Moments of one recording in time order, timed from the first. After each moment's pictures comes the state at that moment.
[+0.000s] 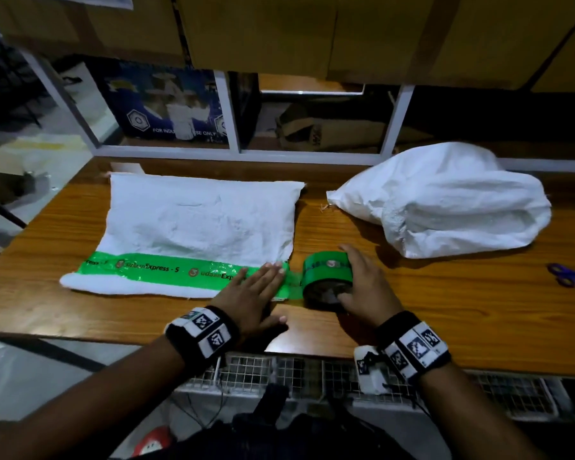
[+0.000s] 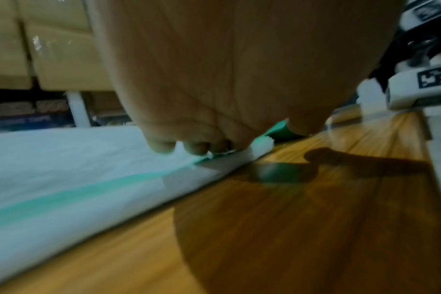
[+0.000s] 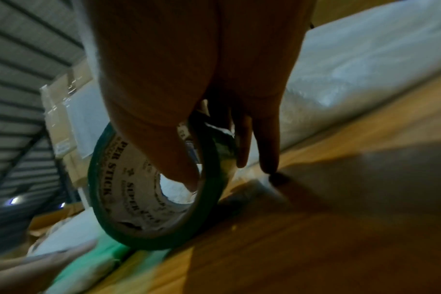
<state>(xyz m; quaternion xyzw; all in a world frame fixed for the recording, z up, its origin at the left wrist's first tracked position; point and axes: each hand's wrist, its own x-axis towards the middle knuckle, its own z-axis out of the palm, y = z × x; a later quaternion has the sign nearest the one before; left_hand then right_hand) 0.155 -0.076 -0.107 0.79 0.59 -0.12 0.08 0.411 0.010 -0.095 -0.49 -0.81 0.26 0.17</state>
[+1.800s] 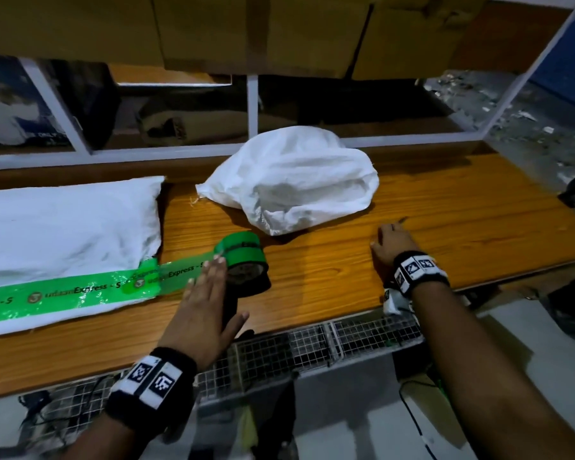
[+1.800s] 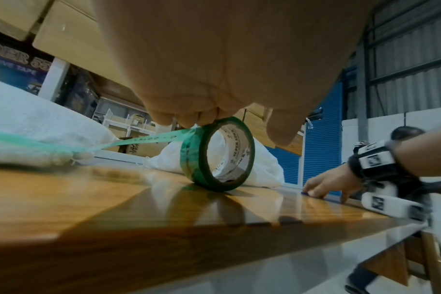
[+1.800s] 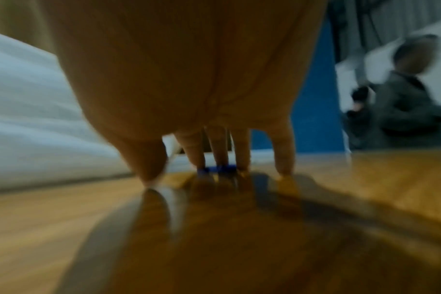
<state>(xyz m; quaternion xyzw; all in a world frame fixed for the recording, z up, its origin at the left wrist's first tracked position) 0.317 -0.090 -0.093 0.77 0.61 0.13 0.14 0.720 0.097 -0.099 -0.77 -0.63 0.13 -0.02</state>
